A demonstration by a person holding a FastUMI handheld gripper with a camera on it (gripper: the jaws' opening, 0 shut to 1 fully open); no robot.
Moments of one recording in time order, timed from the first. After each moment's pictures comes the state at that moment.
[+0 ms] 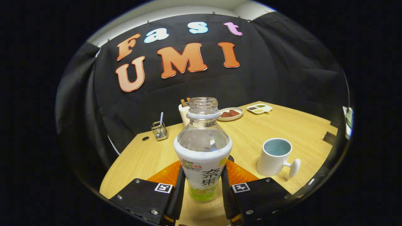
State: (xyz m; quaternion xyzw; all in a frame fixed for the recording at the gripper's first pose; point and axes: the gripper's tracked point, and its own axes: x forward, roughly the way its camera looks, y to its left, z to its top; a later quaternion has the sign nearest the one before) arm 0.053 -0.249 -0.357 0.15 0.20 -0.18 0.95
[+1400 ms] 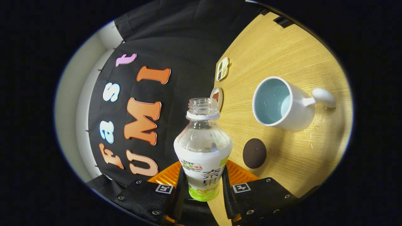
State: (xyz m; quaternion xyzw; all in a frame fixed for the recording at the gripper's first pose) arm 0.088 -0.290 -0.349 0.64 0.08 -0.20 0.74
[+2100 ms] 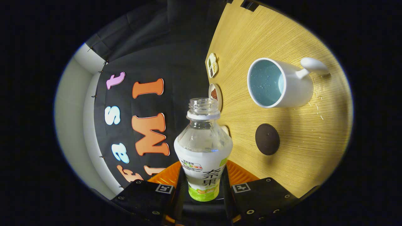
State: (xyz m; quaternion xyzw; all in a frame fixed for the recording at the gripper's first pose) arm 0.095 -0.294 -0.331 0.73 0.04 -0.20 0.66
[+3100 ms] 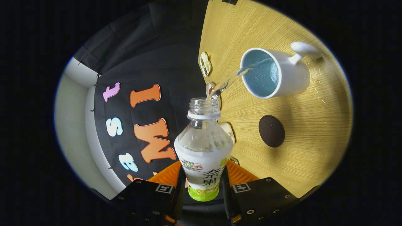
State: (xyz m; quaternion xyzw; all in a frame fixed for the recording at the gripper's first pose) arm 0.100 -0.297 -0.325 0.77 0.03 -0.19 0.61
